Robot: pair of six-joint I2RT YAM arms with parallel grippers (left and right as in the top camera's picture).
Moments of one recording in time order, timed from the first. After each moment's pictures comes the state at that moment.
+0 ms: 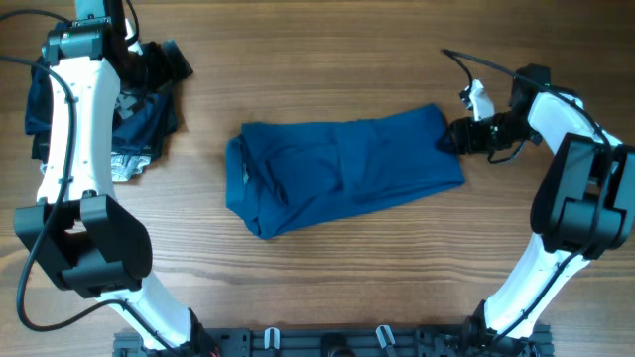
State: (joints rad) left arm 0.13 1.92 1.83 -1.12 0.13 -0.43; right arm -0.23 2.12 1.40 -0.85 -0.61 -0.45
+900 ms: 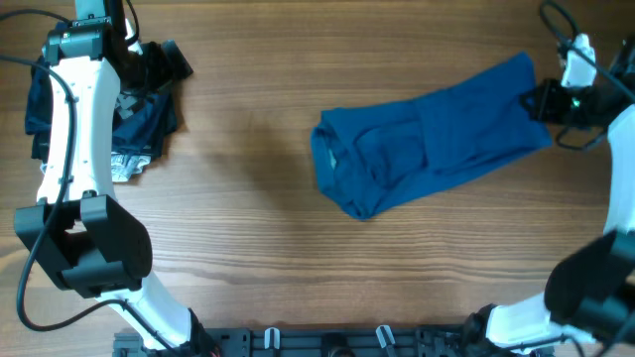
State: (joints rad) left arm 0.13 1.92 1.83 -1.12 0.13 -0.43; right arm -0.37 1.68 1.51 -0.93 -0.49 -0.22
